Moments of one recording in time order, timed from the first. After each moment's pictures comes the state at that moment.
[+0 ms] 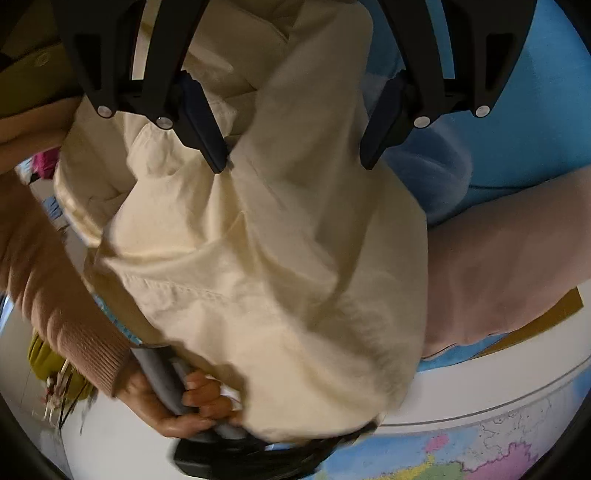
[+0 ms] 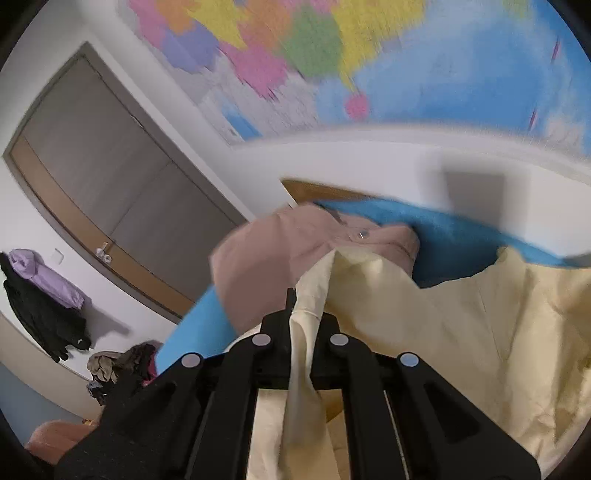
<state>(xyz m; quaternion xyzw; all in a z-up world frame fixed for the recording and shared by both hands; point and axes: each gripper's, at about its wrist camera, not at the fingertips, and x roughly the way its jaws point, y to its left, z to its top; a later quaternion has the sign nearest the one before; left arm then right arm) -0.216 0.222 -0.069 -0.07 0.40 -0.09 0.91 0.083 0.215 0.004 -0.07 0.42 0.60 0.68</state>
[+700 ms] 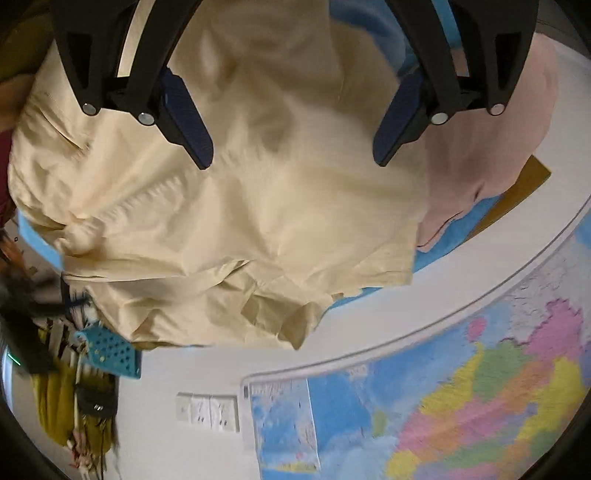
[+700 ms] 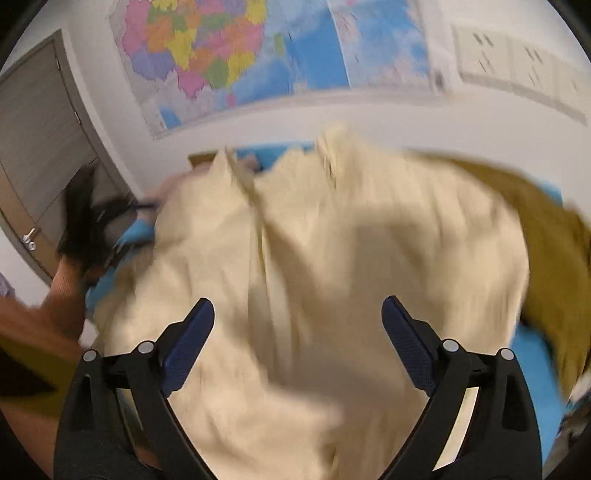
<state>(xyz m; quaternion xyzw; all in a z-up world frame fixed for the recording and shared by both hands) -0.147 0.180 -0.001 0.08 0.36 -0.04 0.93 -0.022 -0.131 -0.044 -0.06 0.36 0.47 0.81</state>
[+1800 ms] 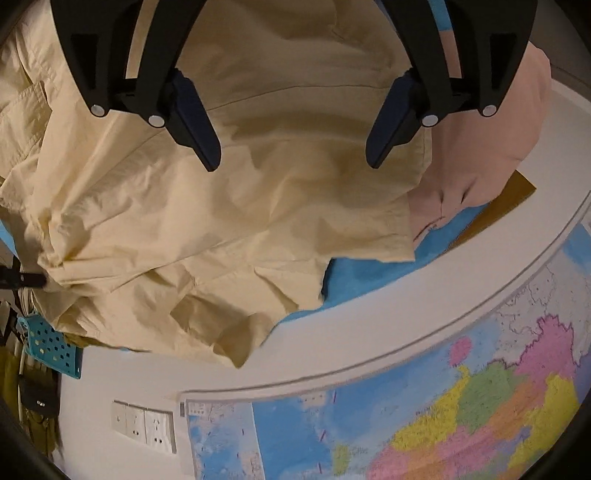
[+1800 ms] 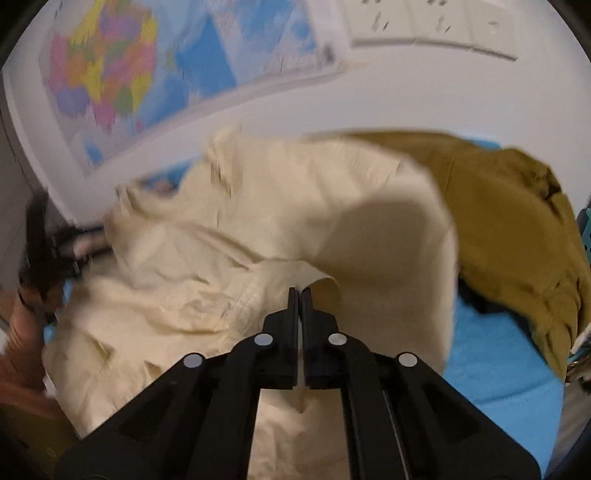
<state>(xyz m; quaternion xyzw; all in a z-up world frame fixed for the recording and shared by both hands) -0.090 0.194 -0.009 0.07 0.38 0.05 0.92 0.052 -0.157 -0.055 0.01 0.34 0.34 0.87</state>
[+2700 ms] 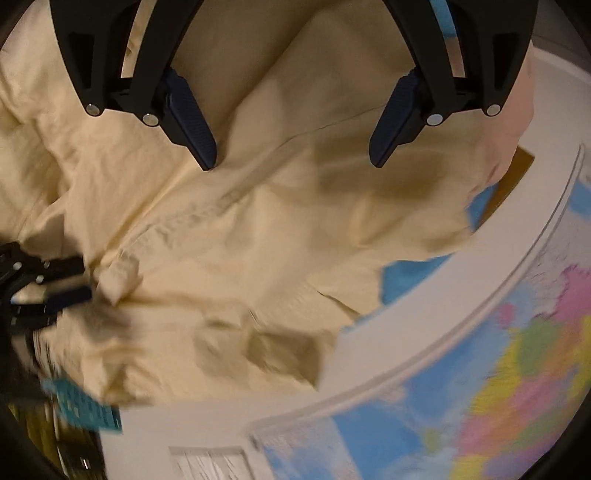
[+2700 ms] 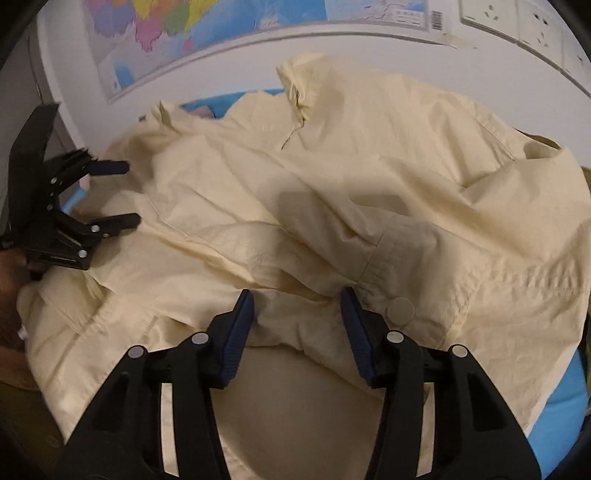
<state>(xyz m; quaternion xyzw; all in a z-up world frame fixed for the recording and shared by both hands) -0.109 0.139 -0.032 0.14 0.39 0.03 0.91 0.008 -0.087 -0.092 -0.11 0.36 0.39 0.84</state>
